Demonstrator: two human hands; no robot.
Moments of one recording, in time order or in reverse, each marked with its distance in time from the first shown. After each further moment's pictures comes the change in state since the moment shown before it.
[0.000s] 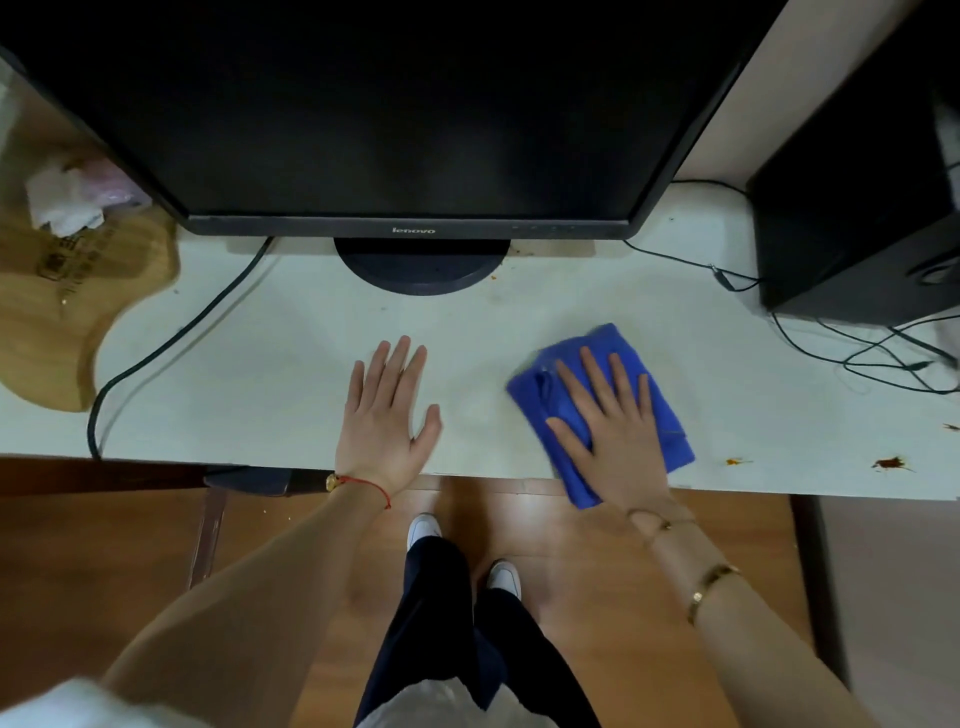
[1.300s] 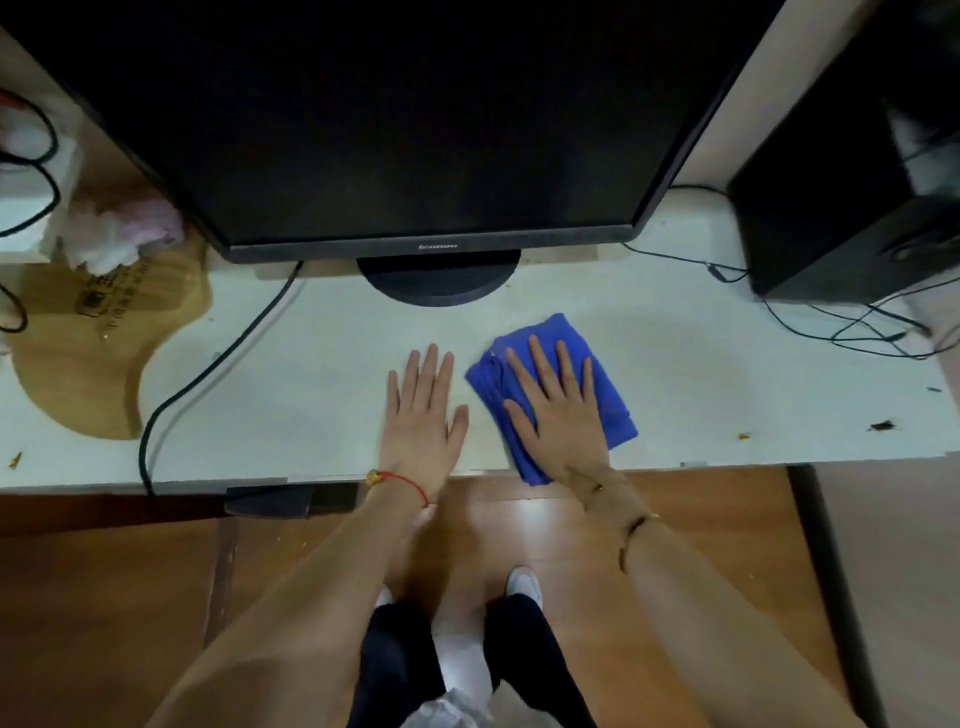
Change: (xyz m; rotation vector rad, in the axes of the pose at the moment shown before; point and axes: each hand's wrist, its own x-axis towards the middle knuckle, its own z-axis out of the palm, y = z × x) left_hand 0.002 -0.004 -0.011 0.132 -0.137 0.046; right_hand 0.028 -0.089 0.014 -0.001 -0.038 0.041
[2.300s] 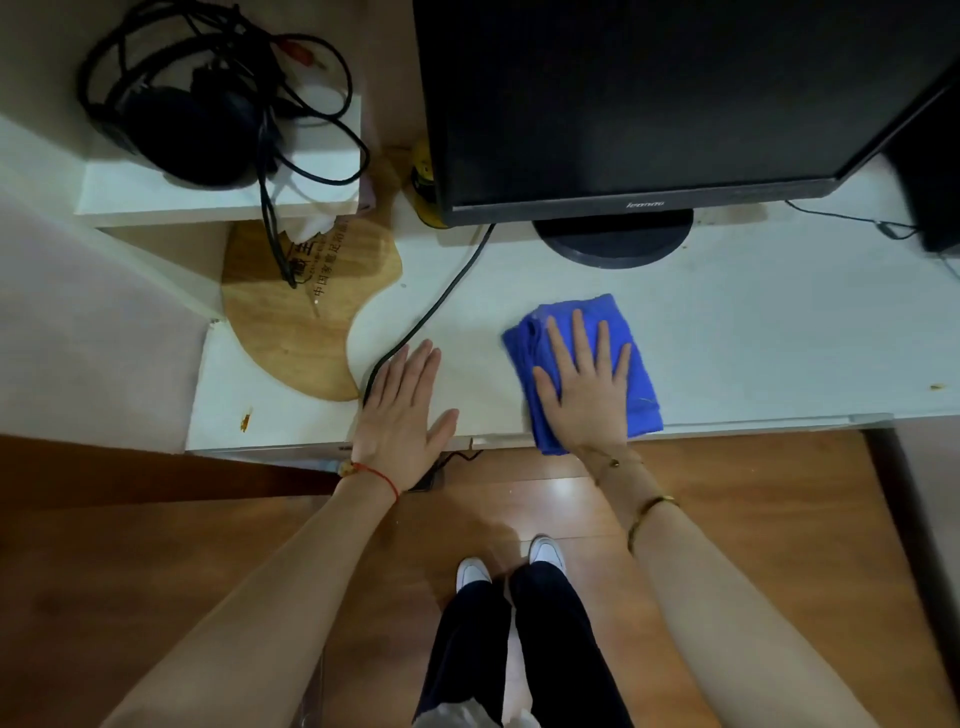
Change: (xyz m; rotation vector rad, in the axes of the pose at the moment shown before) left_hand -0.074 -0.262 -0.036 0.028 0.022 0.115; right_hand 0.032 -0.228 0.033 0.006 0.039 0.237
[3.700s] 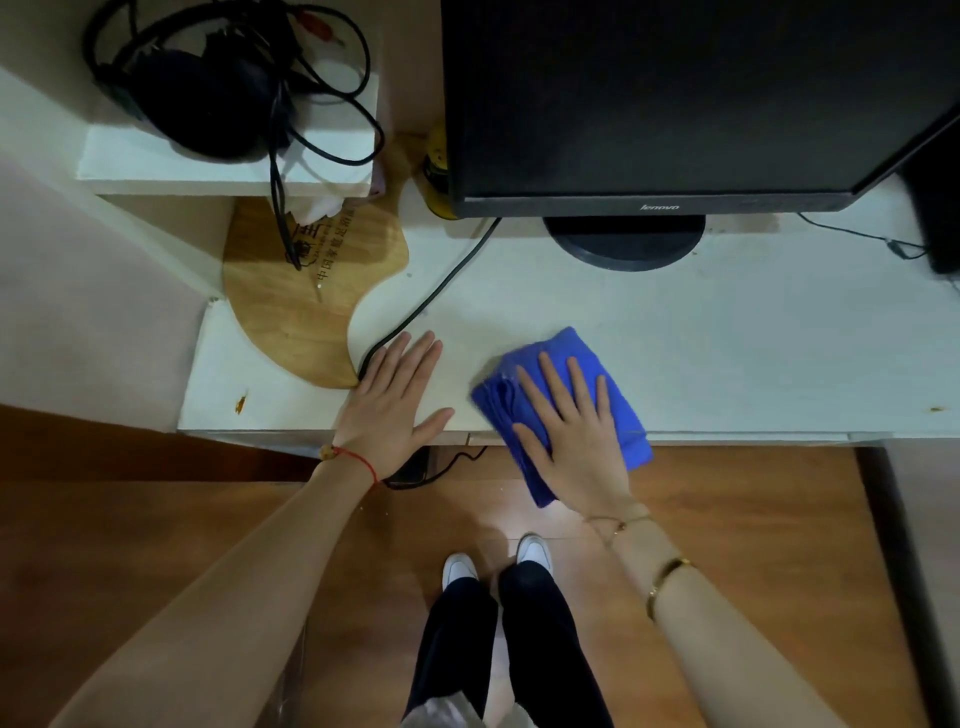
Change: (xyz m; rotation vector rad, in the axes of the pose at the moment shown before) left_hand 0.005 -0.020 0.004 0.103 -0.006 0.100; right_hand -0.048 0.003 0.001 -0.060 0.001 -0.280
